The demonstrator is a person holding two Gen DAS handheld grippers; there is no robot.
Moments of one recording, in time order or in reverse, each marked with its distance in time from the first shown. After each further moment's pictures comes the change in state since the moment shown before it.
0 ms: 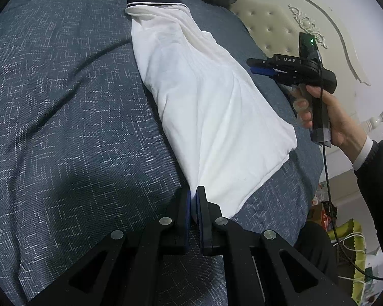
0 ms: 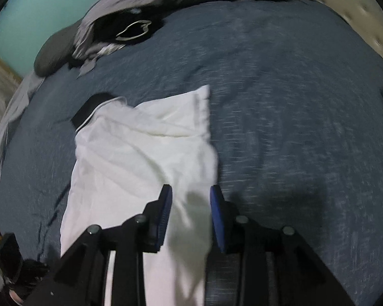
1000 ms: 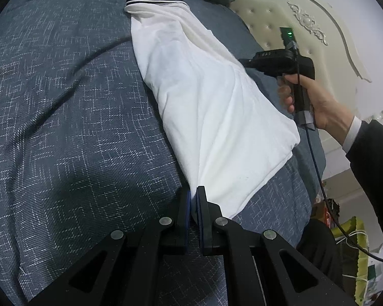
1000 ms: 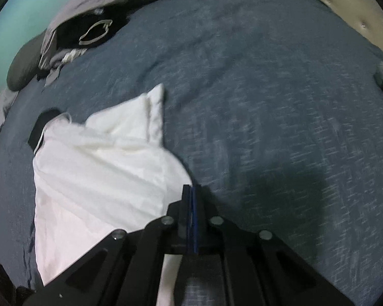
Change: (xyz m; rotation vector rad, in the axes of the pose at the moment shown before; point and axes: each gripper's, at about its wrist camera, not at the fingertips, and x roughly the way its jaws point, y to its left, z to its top) left arm -0.001 0.005 0.001 0.009 0.005 0.007; right arm 0.039 -0.025 0.025 0.067 -0.008 -0.107
